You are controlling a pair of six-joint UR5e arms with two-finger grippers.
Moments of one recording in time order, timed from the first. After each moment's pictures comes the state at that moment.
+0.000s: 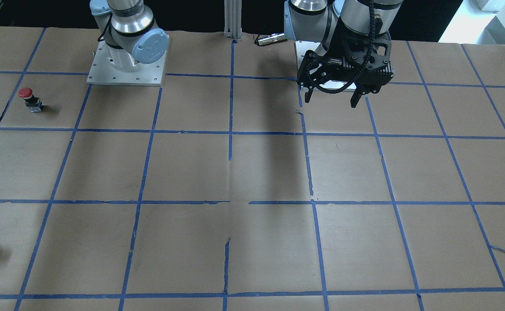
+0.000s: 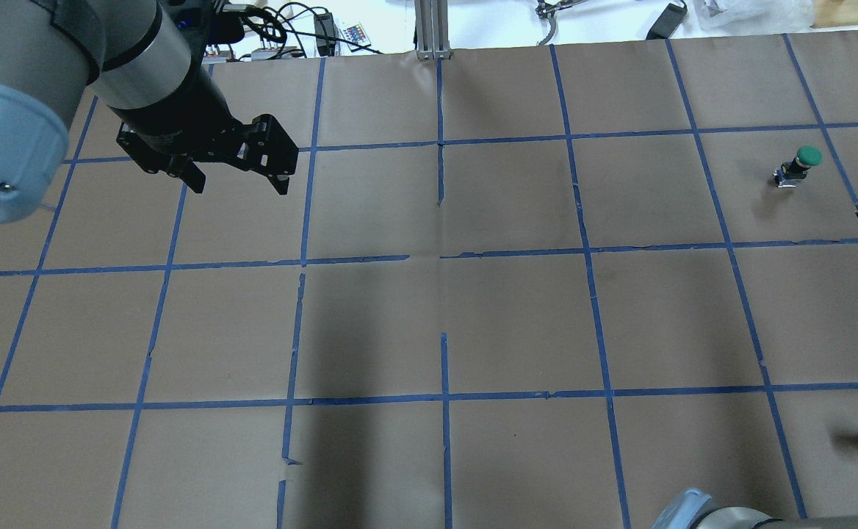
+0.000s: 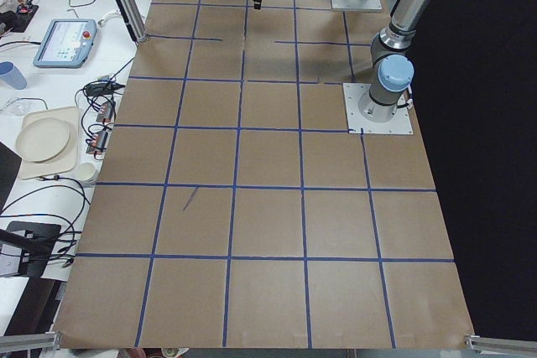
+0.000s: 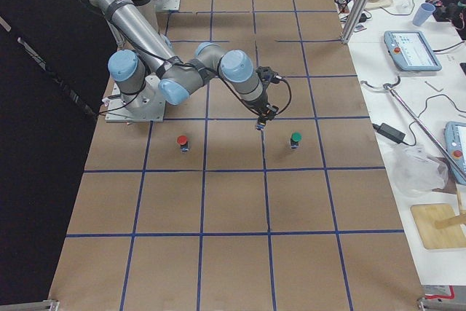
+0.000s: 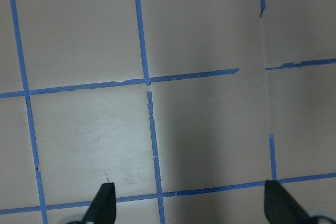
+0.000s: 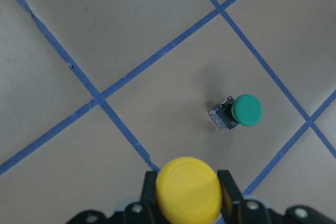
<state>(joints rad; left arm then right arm) -1.65 -1.52 -1.59 -1.52 1.54 0.01 0.78 -1.47 1.94 -2.26 -1.20 -1.70</state>
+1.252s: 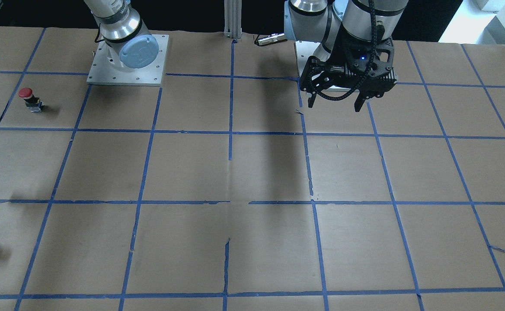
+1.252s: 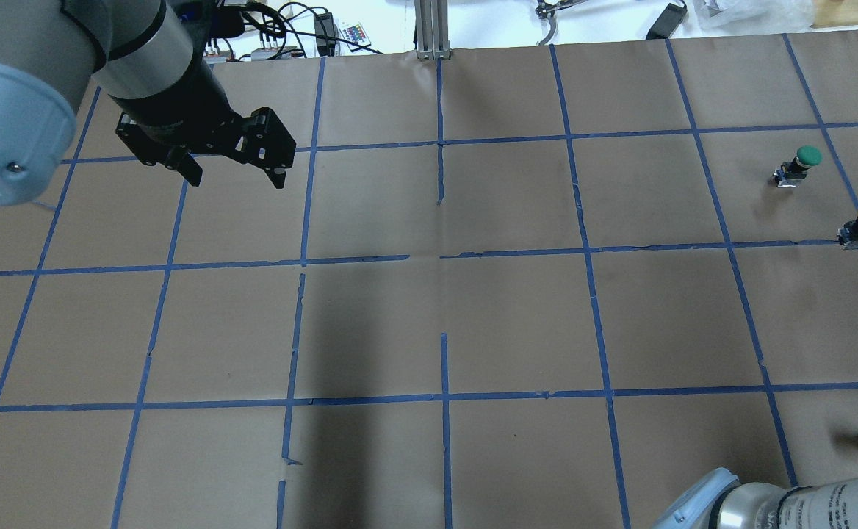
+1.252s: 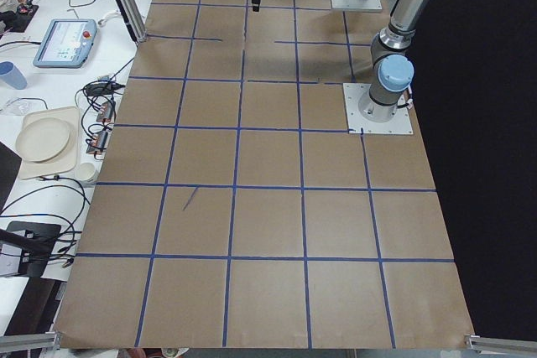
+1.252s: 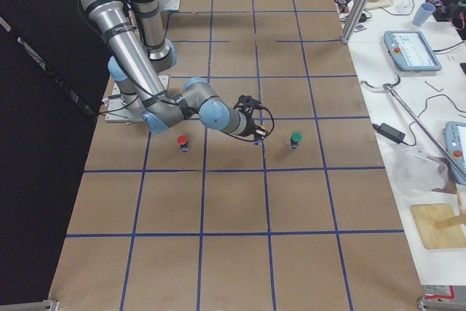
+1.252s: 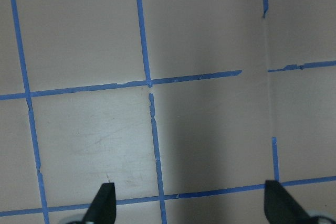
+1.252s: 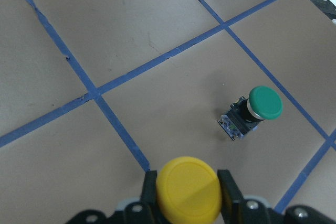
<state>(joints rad) -1.64 -1.55 -1.56 -1.54 1.57 0.01 0.59 -1.34 2.04 -2.31 -0.89 -1.95</state>
